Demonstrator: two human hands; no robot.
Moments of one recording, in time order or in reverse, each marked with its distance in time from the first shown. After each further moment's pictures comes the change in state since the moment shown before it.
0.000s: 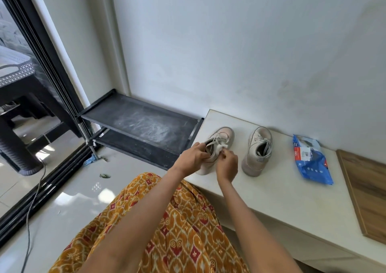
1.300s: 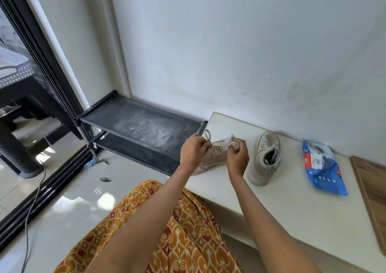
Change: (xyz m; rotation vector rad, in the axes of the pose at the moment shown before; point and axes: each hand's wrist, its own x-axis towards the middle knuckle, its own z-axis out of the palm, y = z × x) left_hand 0.043 -0.004 -0.007 -0.321 0.257 -0.551; right_hand 0.050 -0.005 0.005 0.312 0.047 -0.031
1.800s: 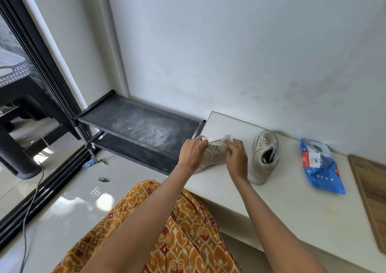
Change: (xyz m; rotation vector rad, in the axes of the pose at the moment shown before) left_hand -0.002 0.002 0.002 0.451 -0.053 0.300; right_hand 0.007 0.010 -0.015 -0.337 -0.249 -0.321
